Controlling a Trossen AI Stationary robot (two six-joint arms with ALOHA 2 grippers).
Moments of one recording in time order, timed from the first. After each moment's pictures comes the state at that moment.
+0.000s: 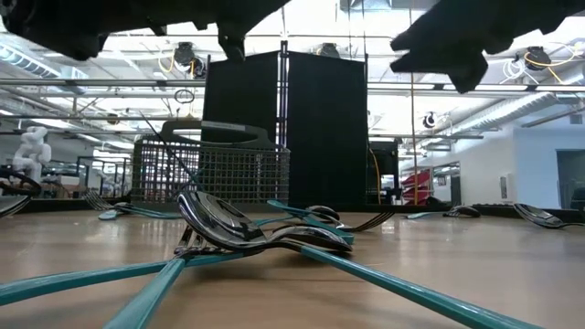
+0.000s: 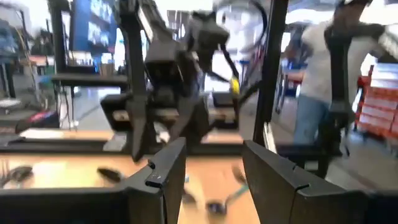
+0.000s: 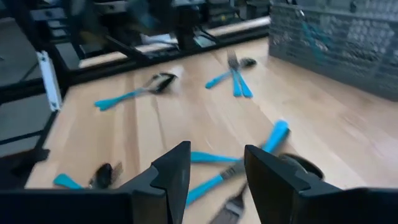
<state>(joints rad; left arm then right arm) -0.38 1.66 0.64 1.14 -0.23 -0.02 0.54 1.30 0.61 0.24 0.71 0.52</state>
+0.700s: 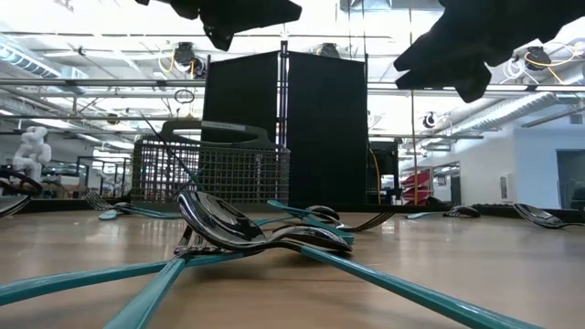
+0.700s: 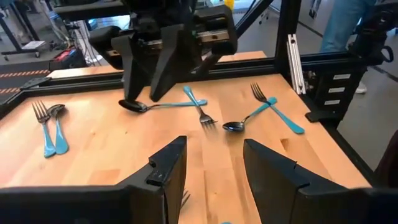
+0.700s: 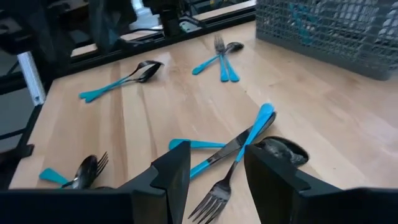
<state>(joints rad) -0.45 1.56 0.82 0.47 -0.37 -0.02 0.51 1.28 0.61 0.15 0.68 0.59</state>
